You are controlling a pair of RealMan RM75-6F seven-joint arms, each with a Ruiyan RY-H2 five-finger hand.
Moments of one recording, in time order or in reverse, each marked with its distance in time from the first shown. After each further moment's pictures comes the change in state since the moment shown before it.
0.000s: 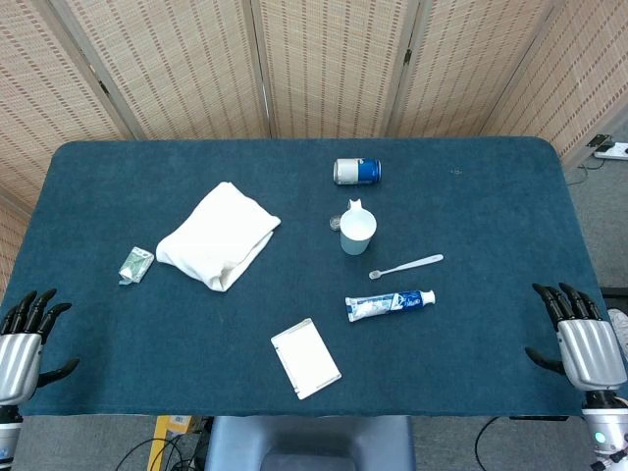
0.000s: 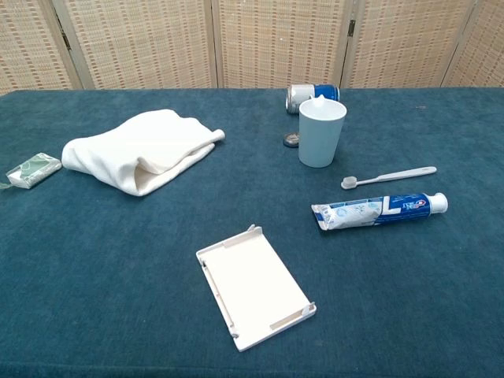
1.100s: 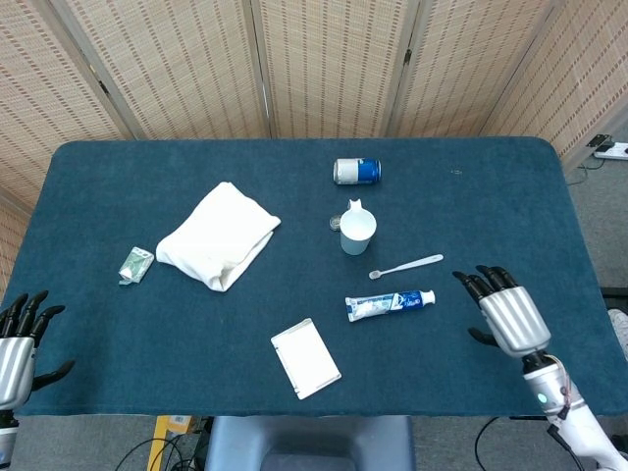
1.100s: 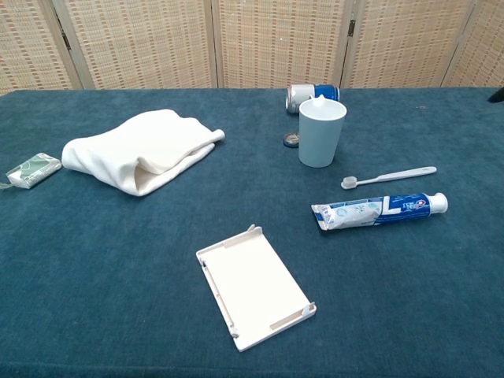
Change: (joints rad) left arm 0.027 -0.005 -0.001 -0.016 -0.003 0.046 0.012; right arm 0.230 -0.026 0.040 -0.052 -0.076 -0.251 -0.158
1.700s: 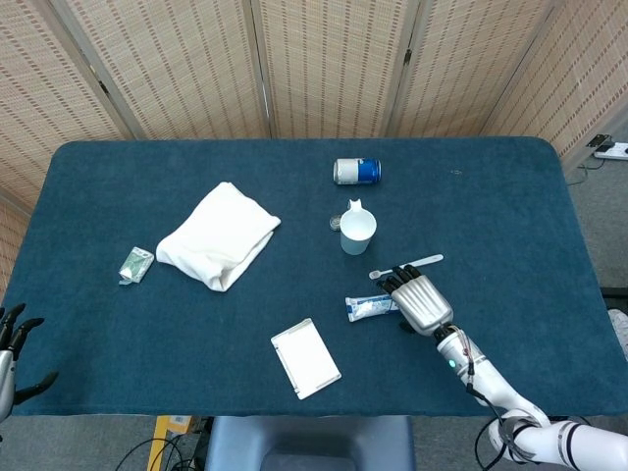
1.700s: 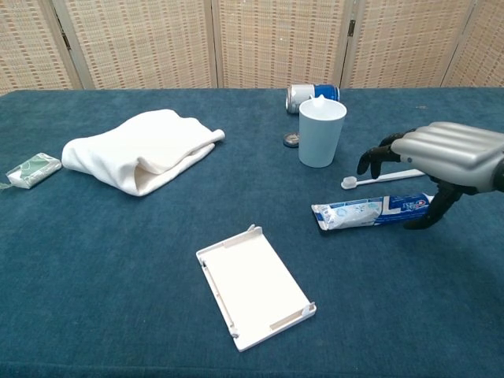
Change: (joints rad) left arm 0.054 0.009 0.015 0.010 -0.031 0.027 -0.030; right arm 0.249 -0.303 0.044 0.182 0.163 -0.296 -0.178
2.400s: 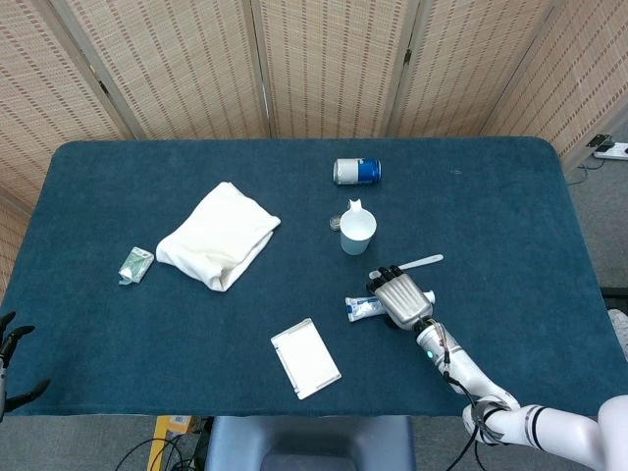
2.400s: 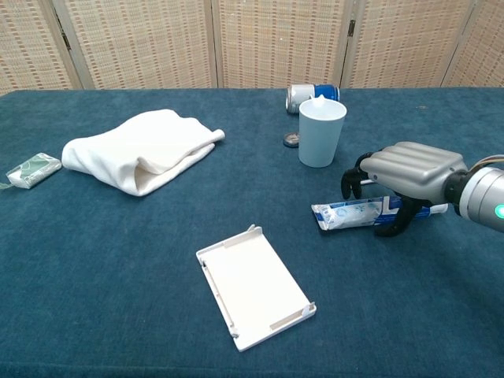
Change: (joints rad) left arm 0.026 0.000 0.005 0.030 -0.013 -0.003 -0.038; right arm 0.089 -0.110 -0.016 0.116 0.111 -0.058 -0.042
